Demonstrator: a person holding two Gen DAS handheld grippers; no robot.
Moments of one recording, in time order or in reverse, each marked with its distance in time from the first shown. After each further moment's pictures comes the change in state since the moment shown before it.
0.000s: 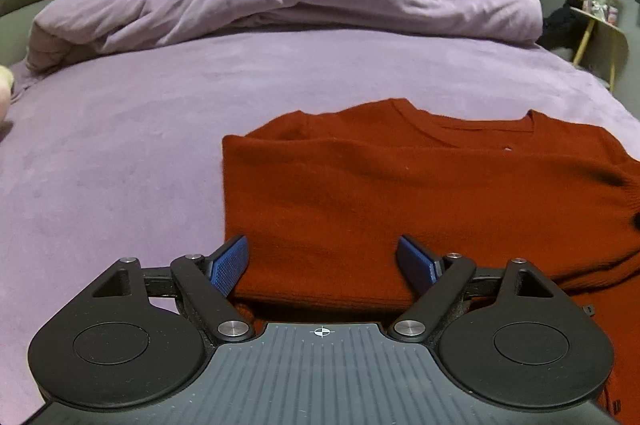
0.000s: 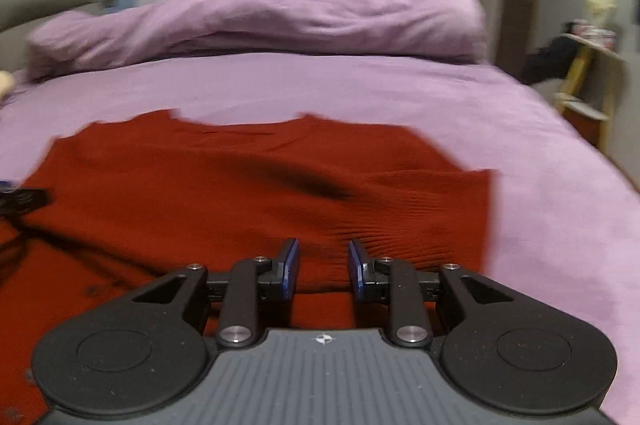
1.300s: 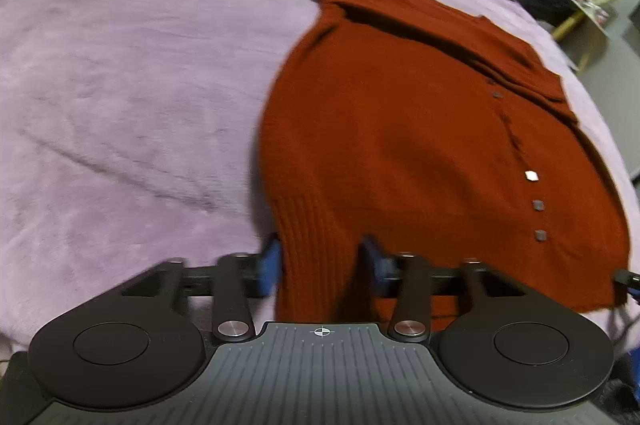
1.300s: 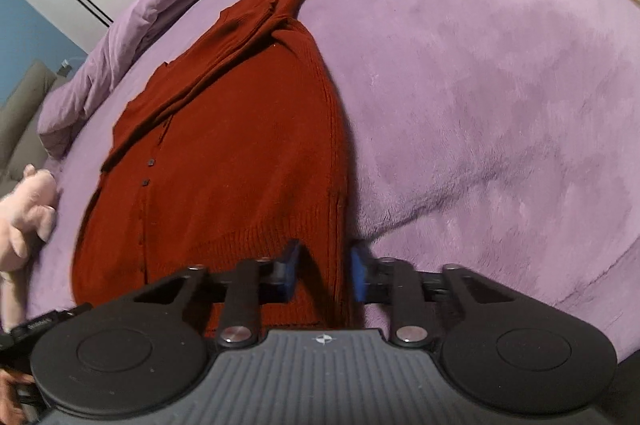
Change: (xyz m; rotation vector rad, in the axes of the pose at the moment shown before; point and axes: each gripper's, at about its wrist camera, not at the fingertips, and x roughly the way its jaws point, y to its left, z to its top) left arm -0.189 0.086 -0.143 -0.211 0.328 -0.203; right arm -0.217 -0.111 -0.158 0.619 0.372 0.247
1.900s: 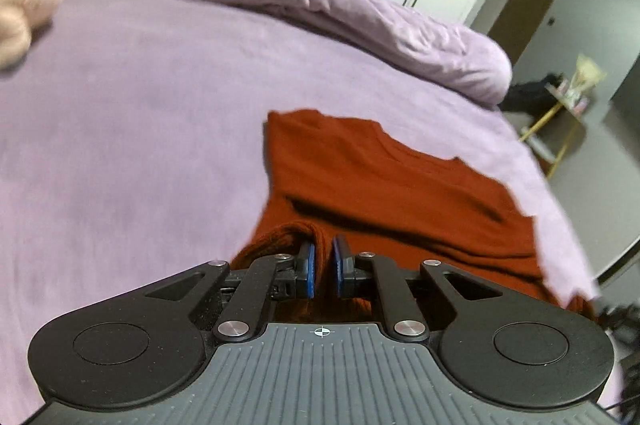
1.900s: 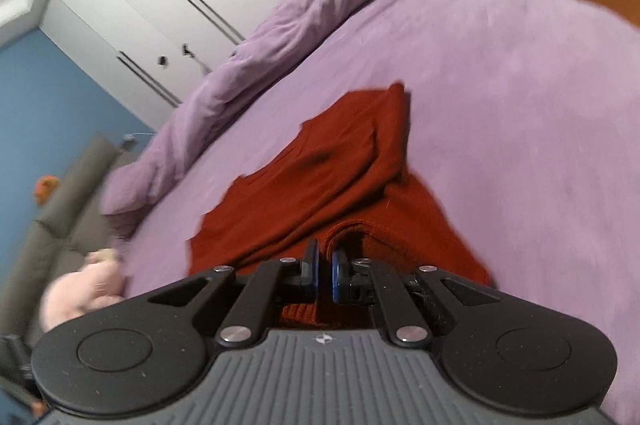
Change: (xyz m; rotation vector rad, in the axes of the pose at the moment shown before) left arm 0.004 -0.034 0.123 -0.034 -0.285 -0.032; right arm 0.033 0.063 0.114 -0.008 -0.240 0.174
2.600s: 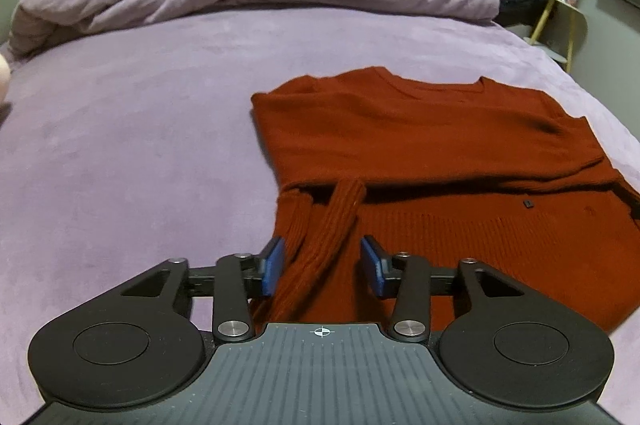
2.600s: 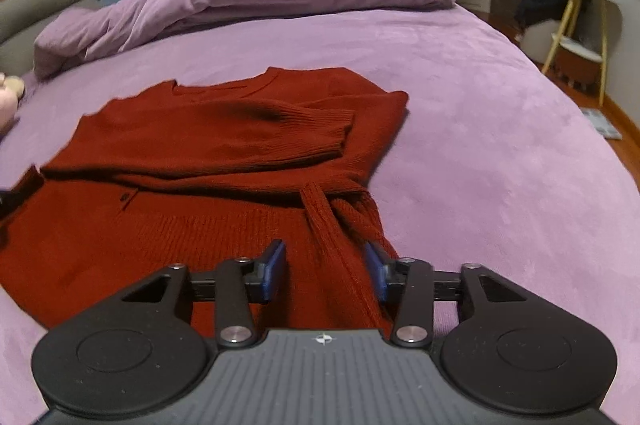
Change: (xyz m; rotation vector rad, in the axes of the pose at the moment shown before) left arm 0.065 -0.002 -0.017 0.323 0.053 0.062; right arm 0.074 0.016 -0.009 -0.565 0.076 -0.271
